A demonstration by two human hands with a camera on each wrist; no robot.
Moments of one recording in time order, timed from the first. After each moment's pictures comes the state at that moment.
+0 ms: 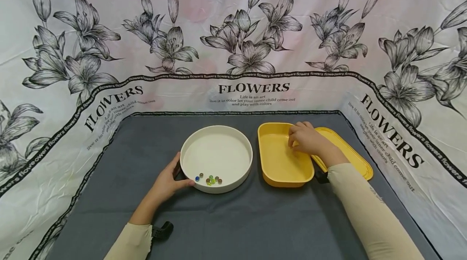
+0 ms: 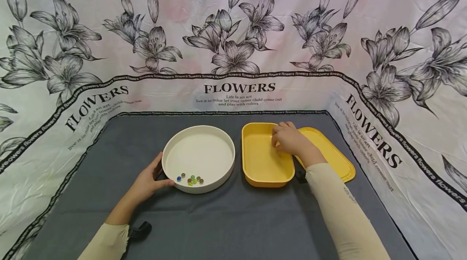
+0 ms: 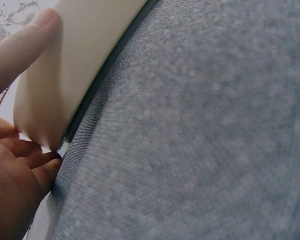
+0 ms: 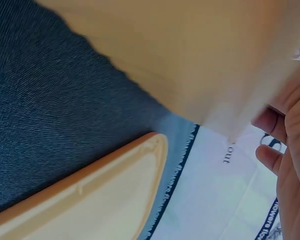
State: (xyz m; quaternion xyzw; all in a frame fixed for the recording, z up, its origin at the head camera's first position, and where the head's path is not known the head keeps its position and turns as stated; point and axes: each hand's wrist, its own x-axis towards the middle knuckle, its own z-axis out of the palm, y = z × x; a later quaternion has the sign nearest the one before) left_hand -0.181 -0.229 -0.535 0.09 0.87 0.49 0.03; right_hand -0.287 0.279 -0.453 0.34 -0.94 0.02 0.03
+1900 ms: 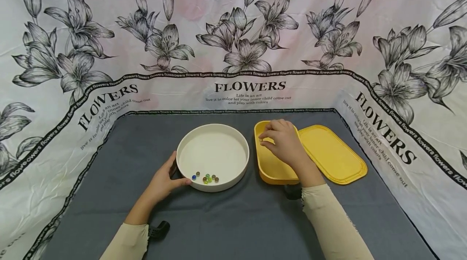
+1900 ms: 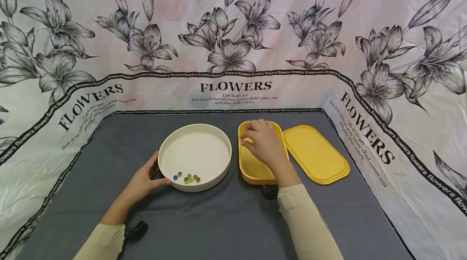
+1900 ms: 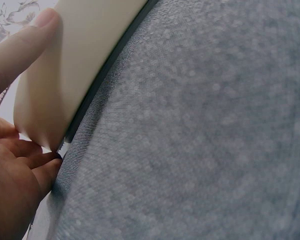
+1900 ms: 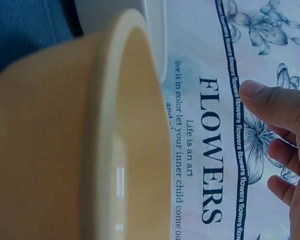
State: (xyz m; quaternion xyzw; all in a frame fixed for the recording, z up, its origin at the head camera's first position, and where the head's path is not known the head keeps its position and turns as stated) left_hand -0.182 -0.230 -0.534 0.10 0.86 0.49 0.04; right_hand -0.226 0.187 -0.433 0.30 -0.91 0.16 0.25
